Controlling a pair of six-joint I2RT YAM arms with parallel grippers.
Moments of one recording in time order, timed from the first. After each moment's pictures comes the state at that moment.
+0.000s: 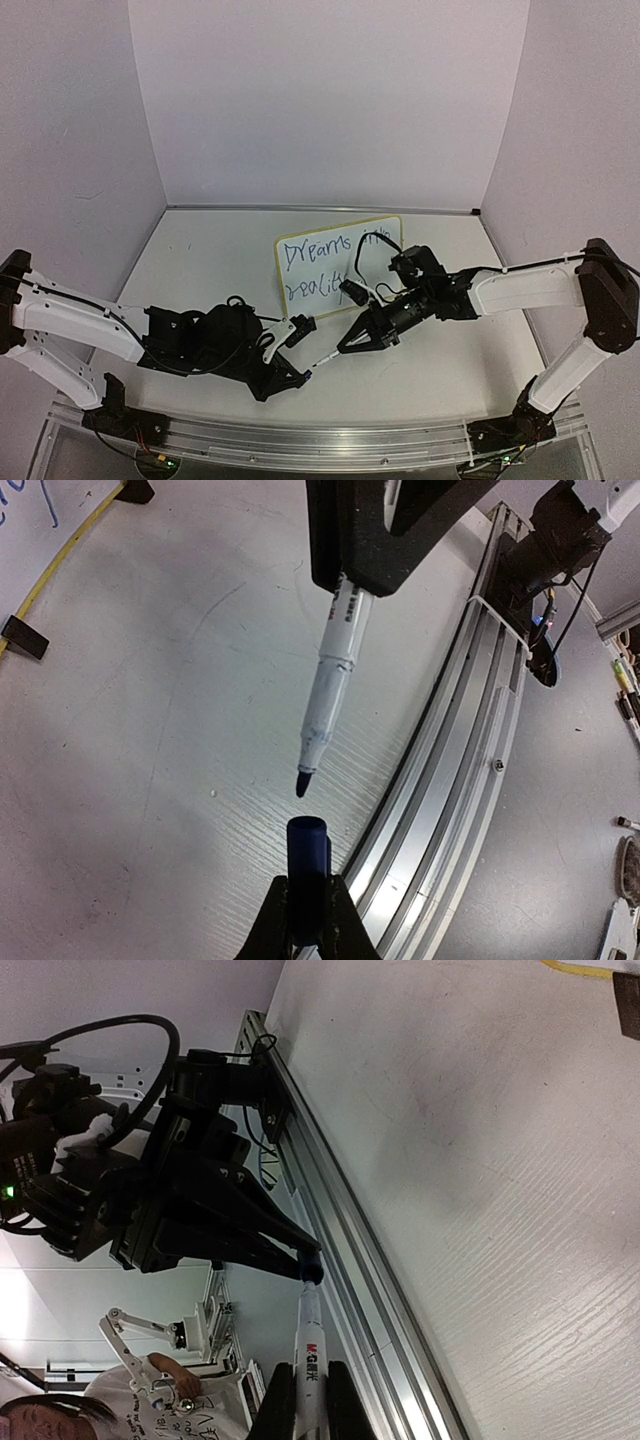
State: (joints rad) left arm -1.31 1.35 0.69 -0.05 0.08 -0.44; right arm 0.80 1.59 0.84 -0.02 -0.97 0.65
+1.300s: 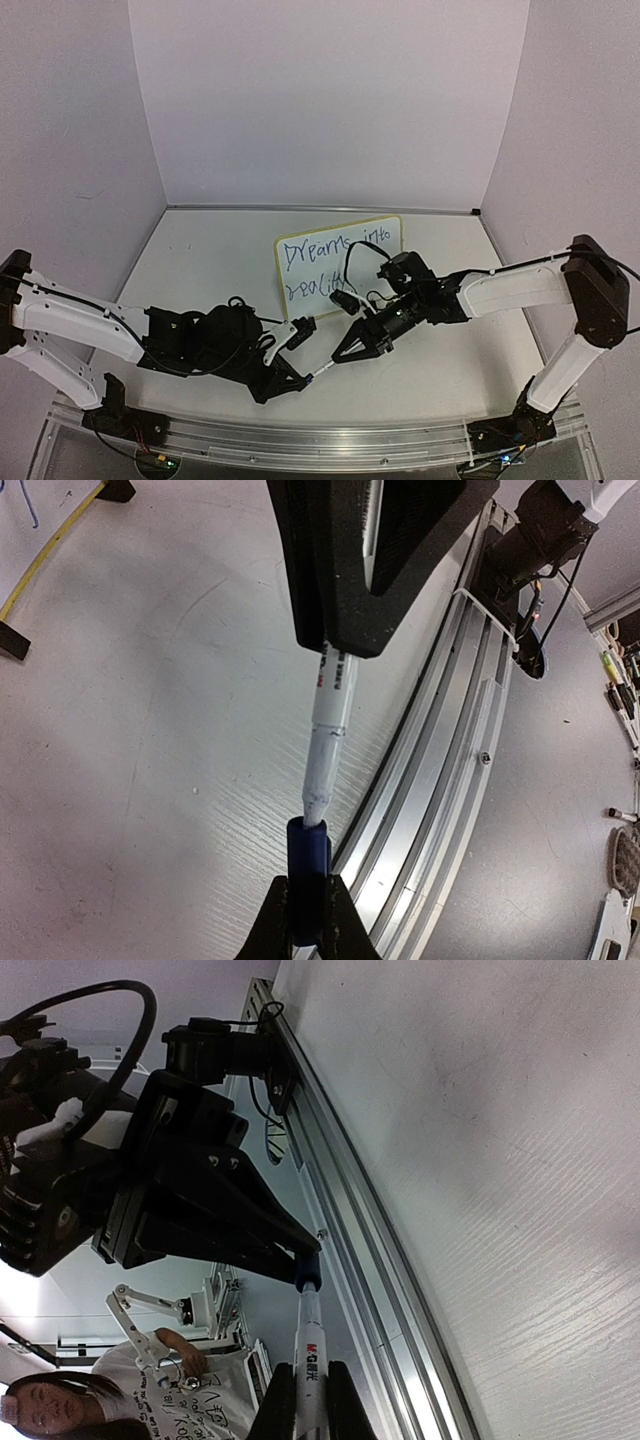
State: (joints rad) left arm -1.31 1.35 0.69 -0.04 0.11 -0.44; right arm 0.84 1.65 0.86 -0.02 -1.03 0.63
